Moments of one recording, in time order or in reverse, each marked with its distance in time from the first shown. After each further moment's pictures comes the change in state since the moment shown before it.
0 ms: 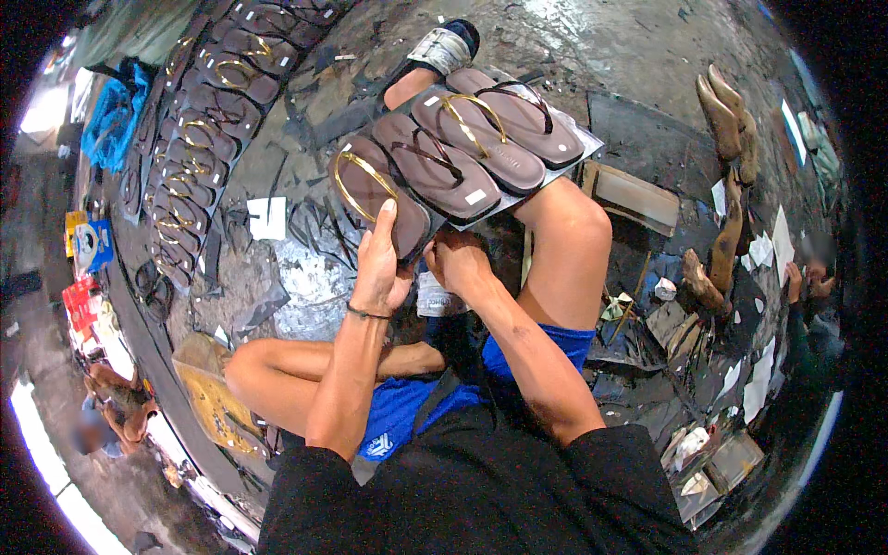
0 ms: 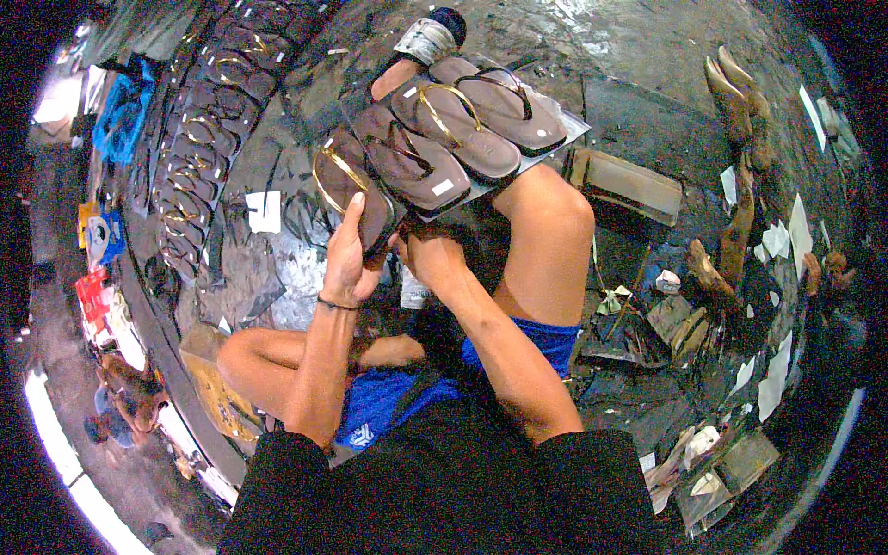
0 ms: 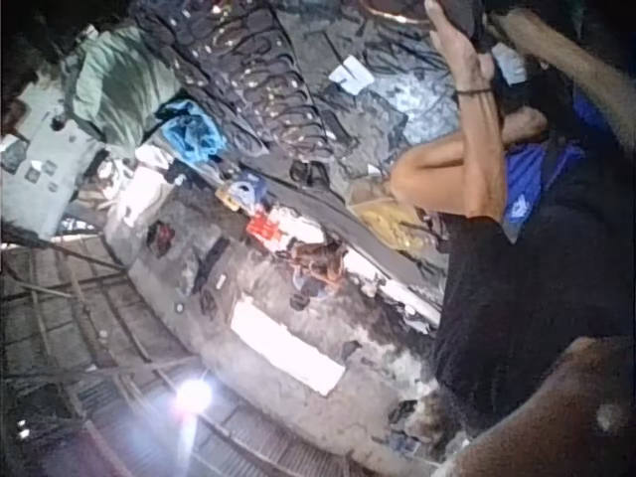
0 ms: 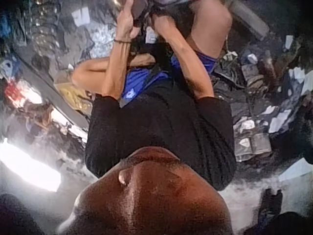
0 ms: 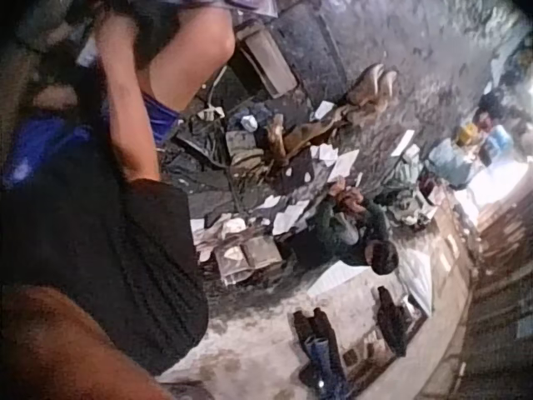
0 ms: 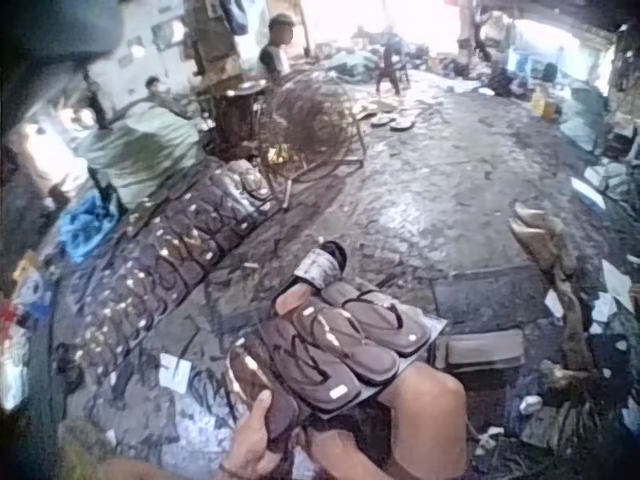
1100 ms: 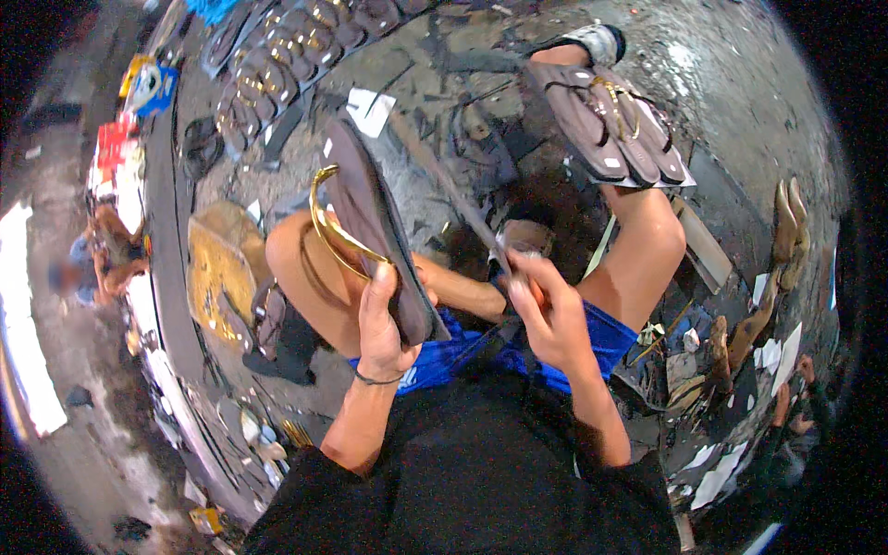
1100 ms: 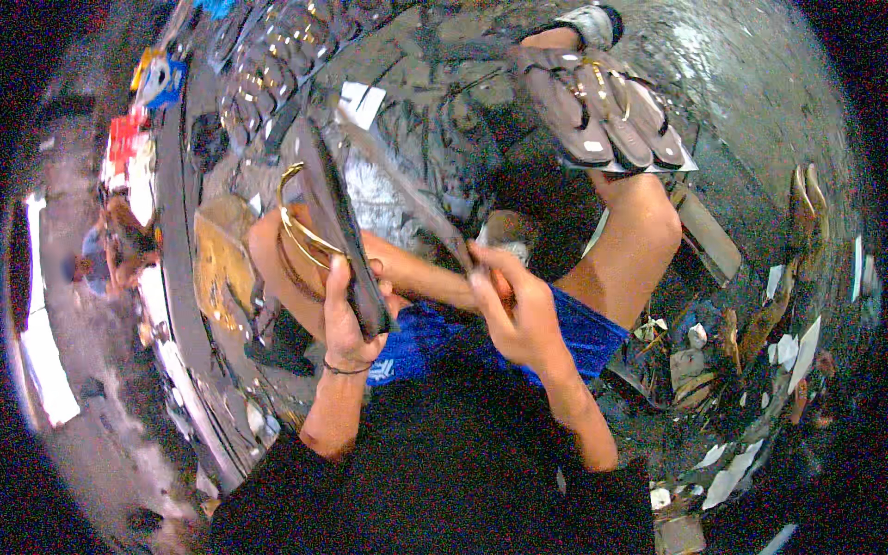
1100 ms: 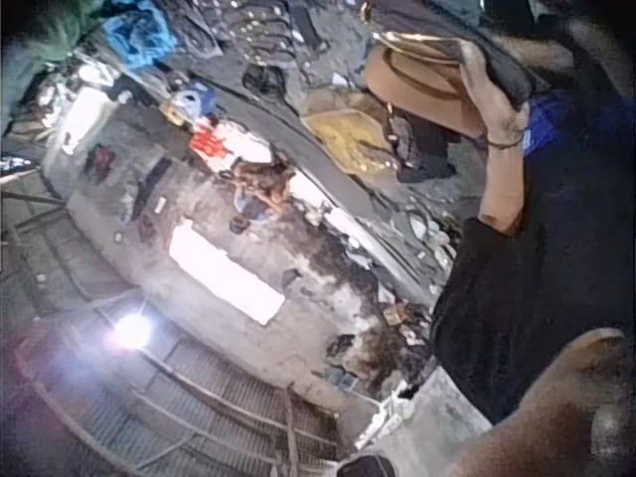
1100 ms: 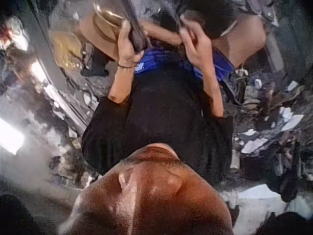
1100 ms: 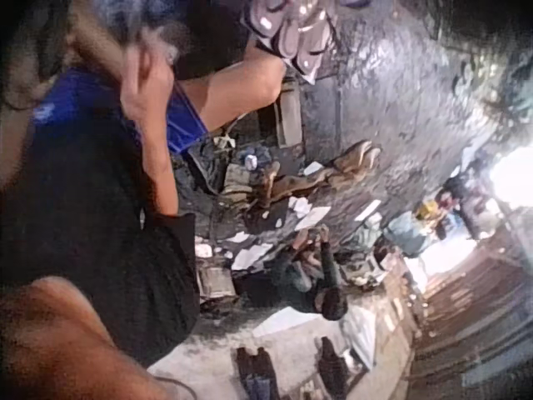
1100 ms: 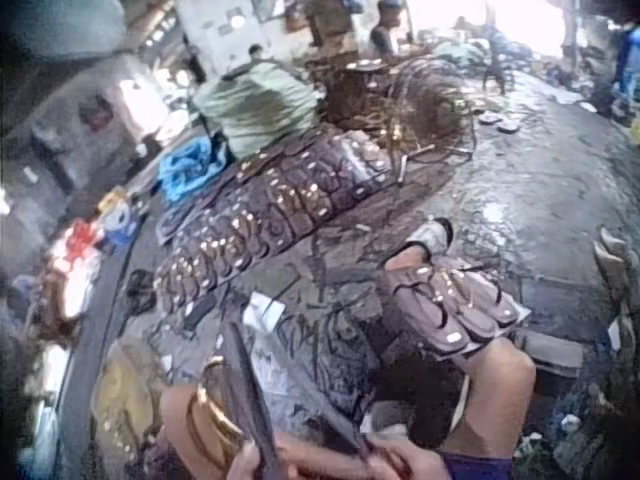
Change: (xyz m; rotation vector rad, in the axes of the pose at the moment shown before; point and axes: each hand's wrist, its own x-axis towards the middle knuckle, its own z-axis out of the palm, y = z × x) left_hand -0.205 -0.021 -0.093 -0.395 0.213 0.226; right_hand -0.132 -0.058 -0.031 0.584 -0.053 -0.282
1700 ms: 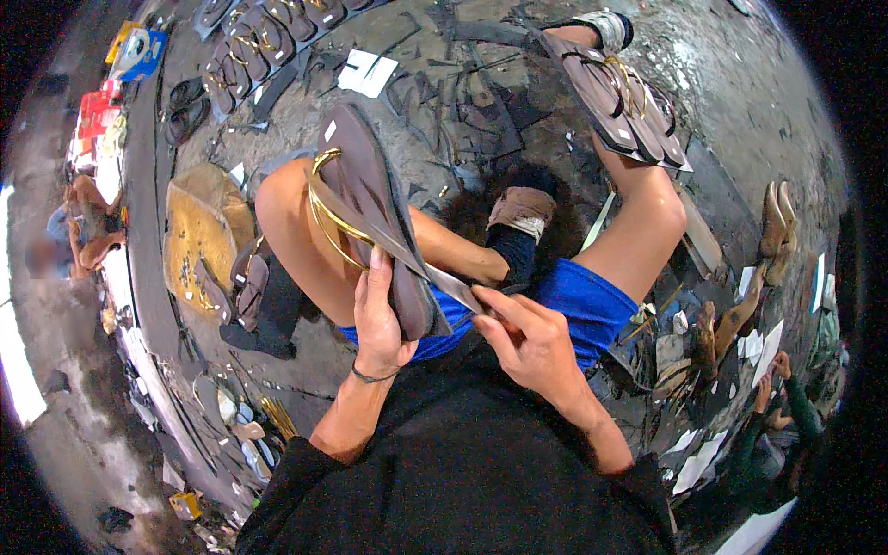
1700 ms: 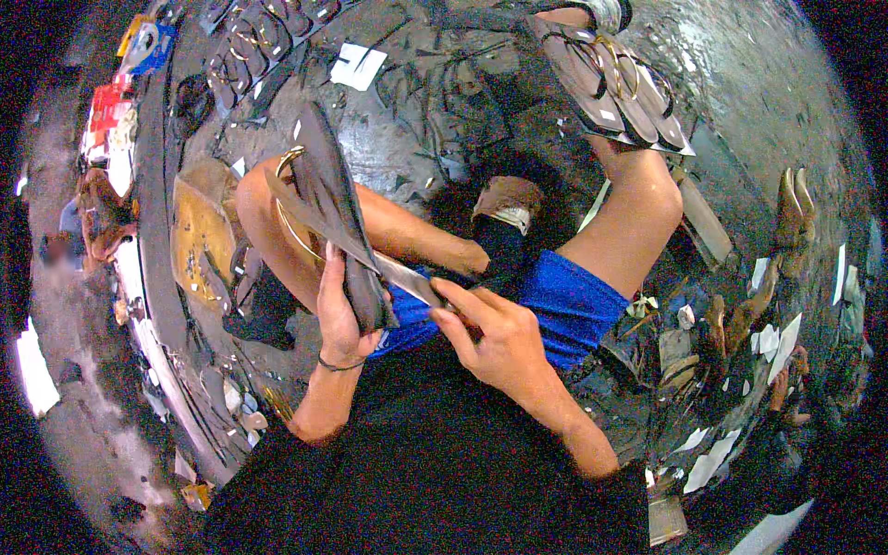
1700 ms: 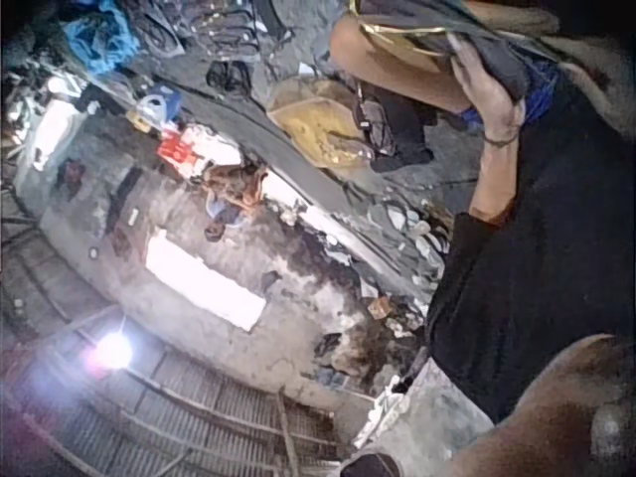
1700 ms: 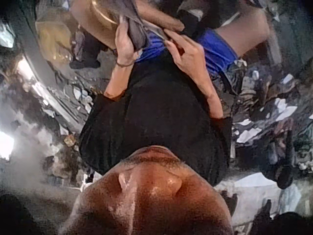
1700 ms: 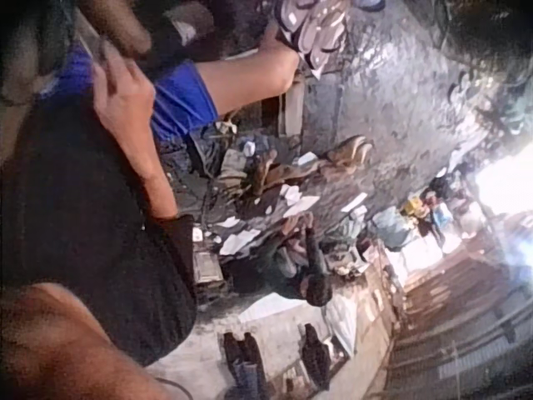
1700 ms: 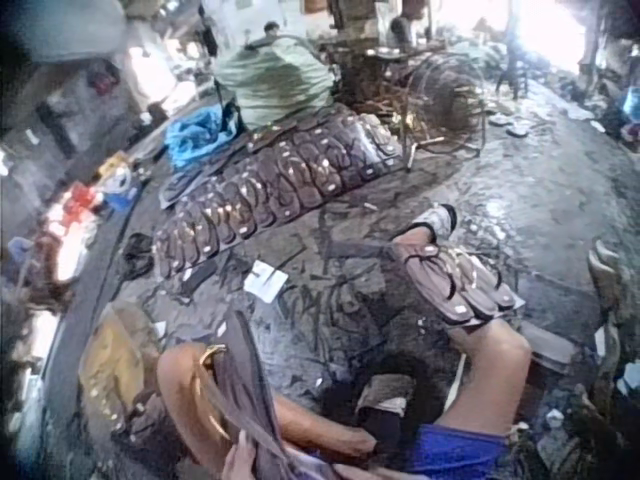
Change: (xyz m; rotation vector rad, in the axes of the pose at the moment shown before) left_hand -0.032 -0.011 -0.001 0.091 0.259 0.163; right_hand -0.048 -0.056 0.025 -0.267 -0.133 0.047
